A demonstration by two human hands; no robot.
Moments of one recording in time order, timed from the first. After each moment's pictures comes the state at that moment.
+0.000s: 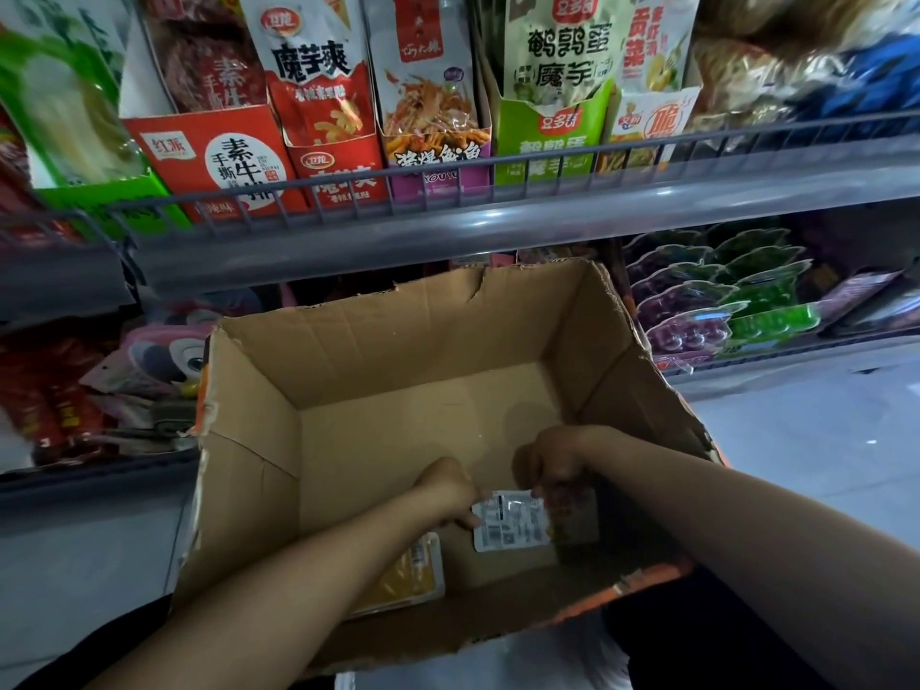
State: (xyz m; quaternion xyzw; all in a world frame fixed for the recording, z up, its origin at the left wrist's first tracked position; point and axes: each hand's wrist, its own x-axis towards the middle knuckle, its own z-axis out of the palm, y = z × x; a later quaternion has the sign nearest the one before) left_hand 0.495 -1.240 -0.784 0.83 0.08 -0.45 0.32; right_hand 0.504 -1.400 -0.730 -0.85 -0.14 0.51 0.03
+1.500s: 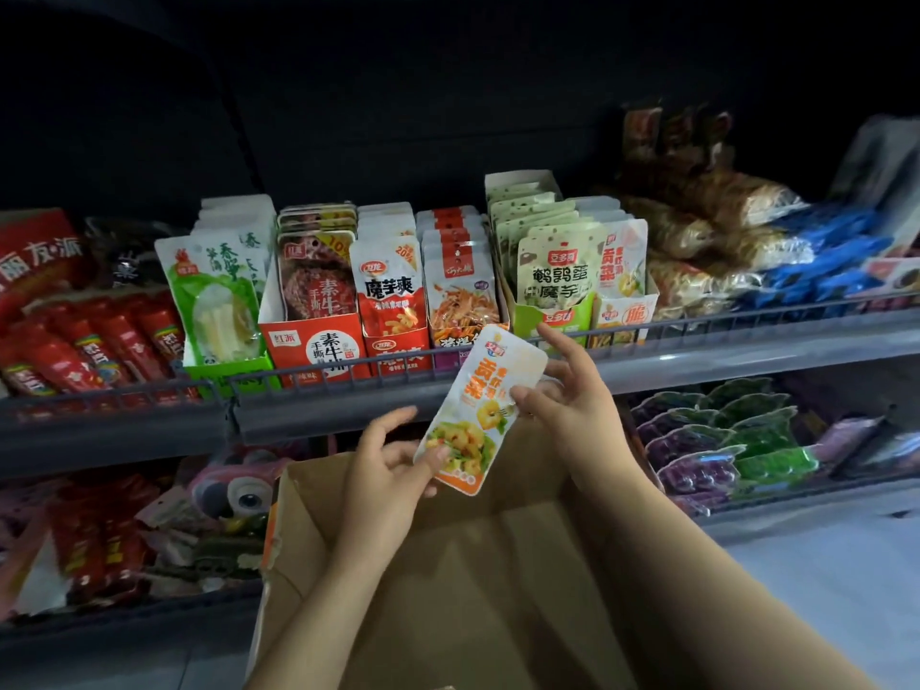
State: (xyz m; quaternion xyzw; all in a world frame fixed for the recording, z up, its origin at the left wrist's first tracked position) left_hand 0.520 -1.189 -0.593 0.74 -0.01 0.02 0.67; right_hand 0.526 -1.371 -0.568 -0.69 0.01 -0.16 0.71
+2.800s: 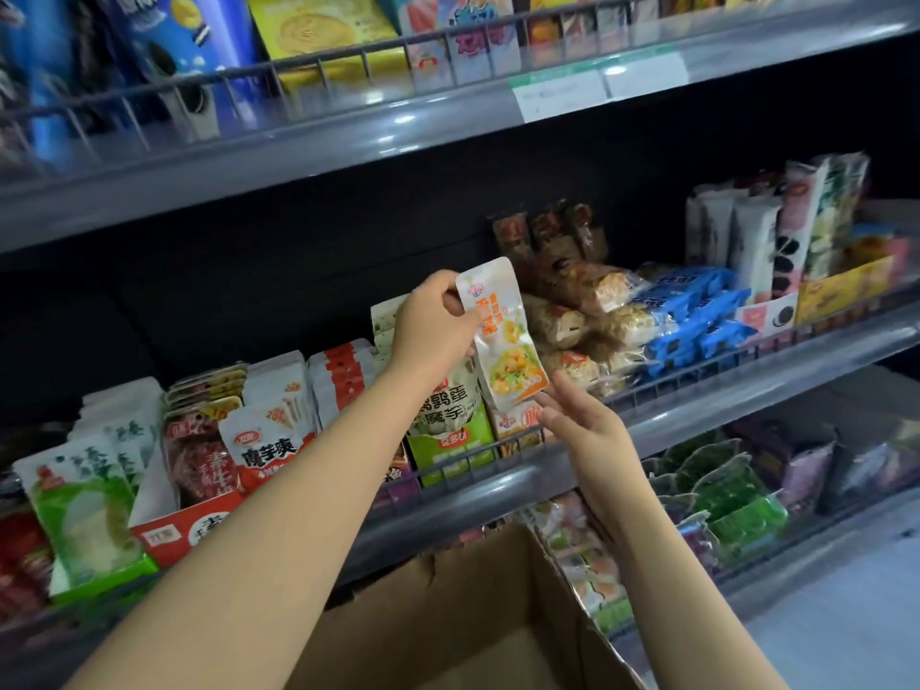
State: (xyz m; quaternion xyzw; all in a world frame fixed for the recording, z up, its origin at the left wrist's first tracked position) left_hand 0.649 -1.386 -0.420 0.85 -0.24 0.13 0.45; right_hand 0.563 -1.504 -0.552 -0.61 0.07 -0.22 0.75
